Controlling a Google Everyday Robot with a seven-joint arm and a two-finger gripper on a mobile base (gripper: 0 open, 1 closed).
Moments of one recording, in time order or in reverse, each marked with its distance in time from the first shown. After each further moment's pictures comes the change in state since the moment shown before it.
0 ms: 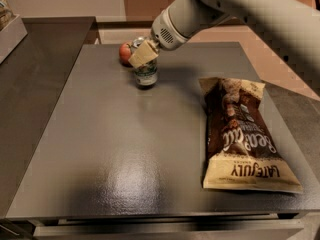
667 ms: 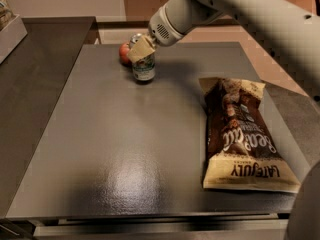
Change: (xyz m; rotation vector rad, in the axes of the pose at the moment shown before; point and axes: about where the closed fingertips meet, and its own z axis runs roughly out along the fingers) arm -0.007 -0.021 0.013 0.017 -0.006 0.044
